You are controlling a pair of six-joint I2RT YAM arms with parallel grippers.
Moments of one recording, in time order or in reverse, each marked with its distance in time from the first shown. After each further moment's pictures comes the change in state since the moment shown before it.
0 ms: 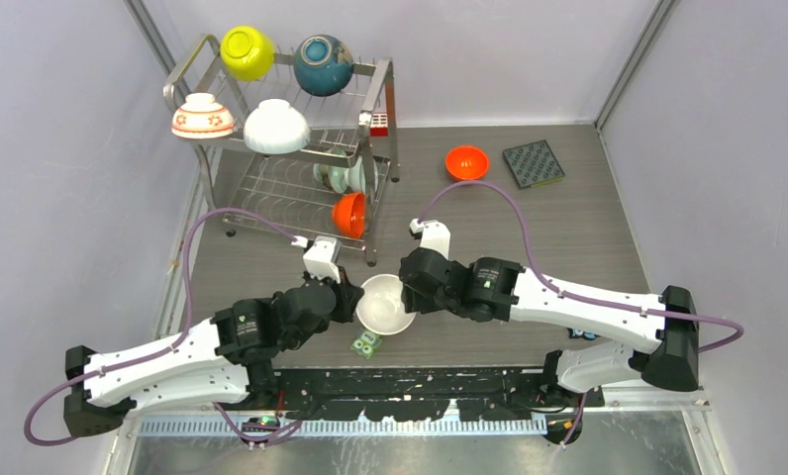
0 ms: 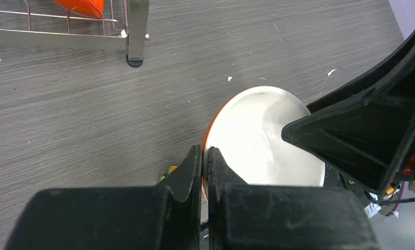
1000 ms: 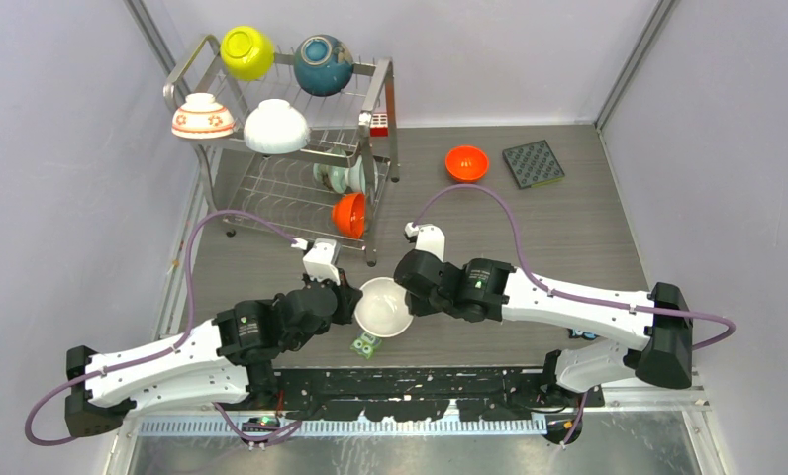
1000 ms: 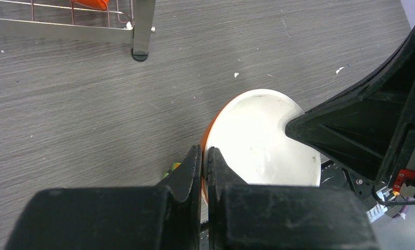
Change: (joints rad) left arm 0.000 -0.007 -0.023 -0.005 -0.008 -0.016; right arm 0.000 0.035 -0.021 0.019 -0.025 0.003
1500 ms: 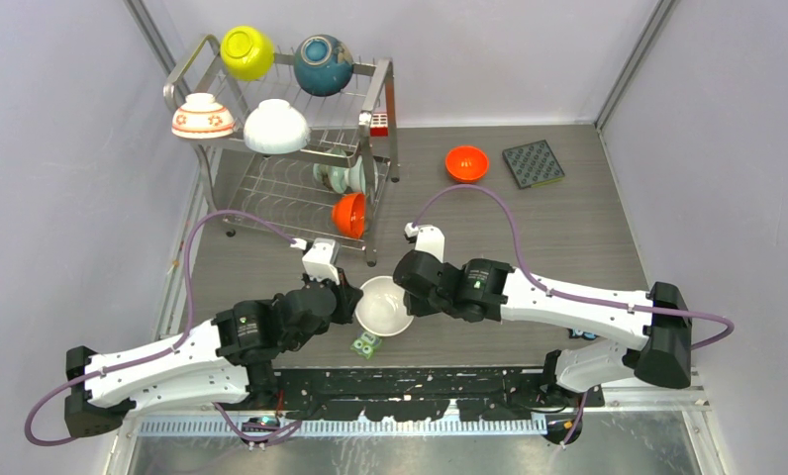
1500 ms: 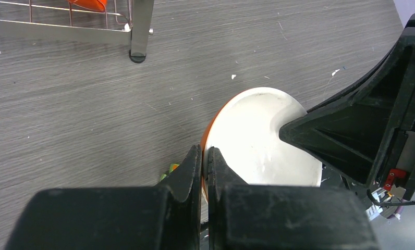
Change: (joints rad) left arm 0.000 -0.004 0.000 0.007 0.001 -0.005; right arm 0.000 0.005 -0.001 0.002 -0.001 0.009
